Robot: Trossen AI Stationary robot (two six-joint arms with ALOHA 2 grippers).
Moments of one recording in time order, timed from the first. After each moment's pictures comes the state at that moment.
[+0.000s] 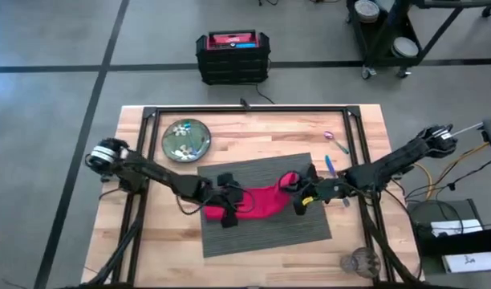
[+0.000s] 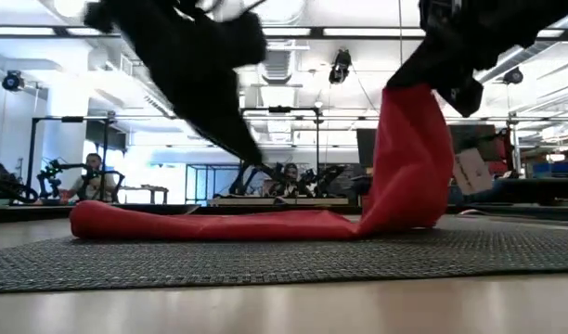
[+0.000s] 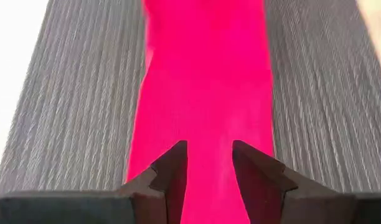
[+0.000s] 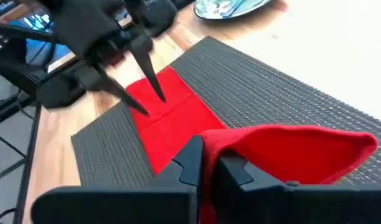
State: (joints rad) left arm -0.32 1.62 0.97 -0.29 -0.33 -0.37; right arm 0.36 1.21 0.60 0.09 0.47 0.73
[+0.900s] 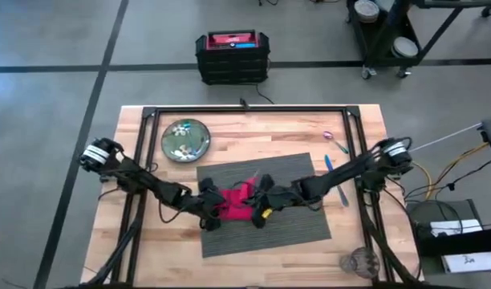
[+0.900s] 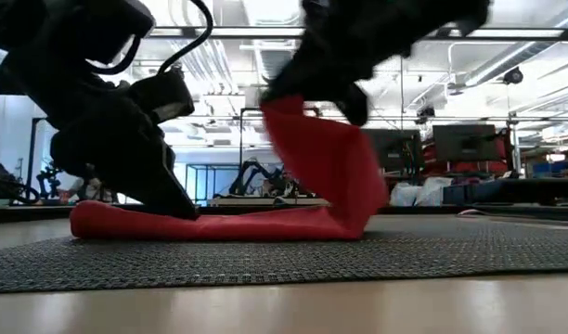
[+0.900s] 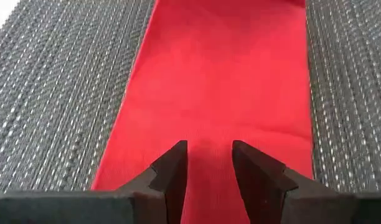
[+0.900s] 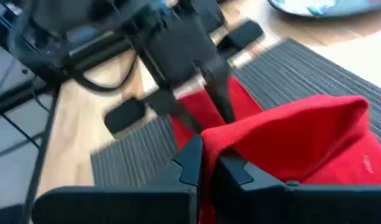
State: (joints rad) left arm -0.39 1.61 0.59 0.19 -0.42 -0.49; right arm 0.28 1.78 1.06 0.23 0.28 0.56
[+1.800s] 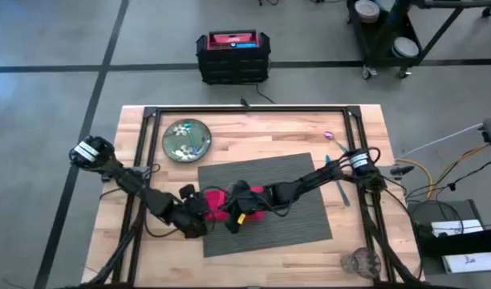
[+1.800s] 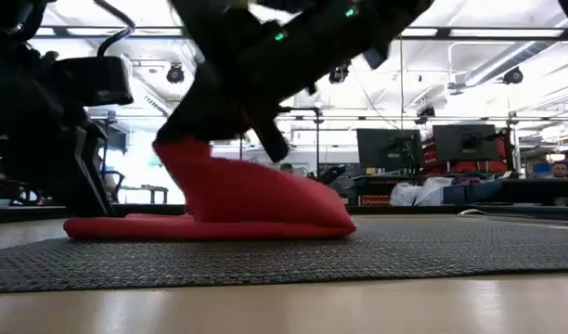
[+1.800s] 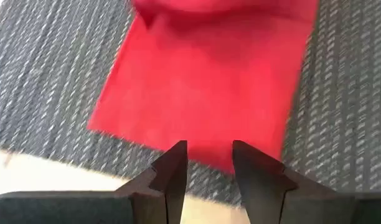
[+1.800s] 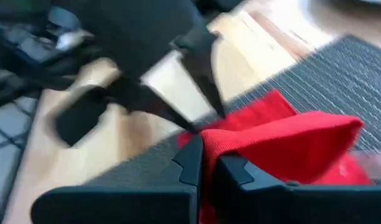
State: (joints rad) left arm -0.60 1.50 0.67 -0.34 -0.51 -0.85; right arm 0.23 2.13 1.41 0.23 0.20 0.55
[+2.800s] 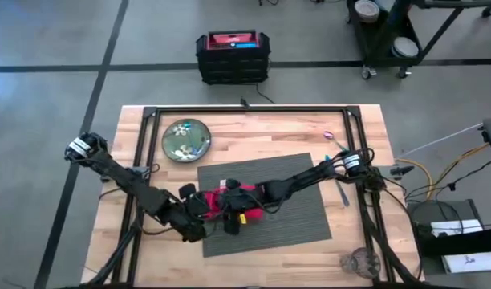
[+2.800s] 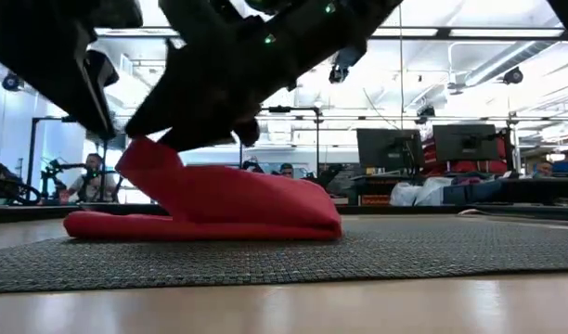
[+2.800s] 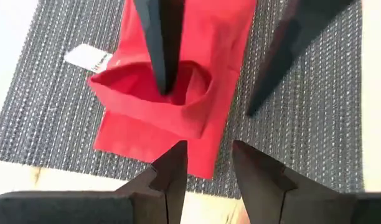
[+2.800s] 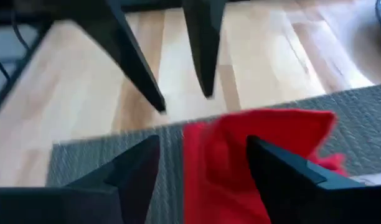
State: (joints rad) left arm -0.61 1.41 0.93 -0.67 -0.44 -0.82; right arm 0.20 2.12 1.50 0.02 0.07 0.16
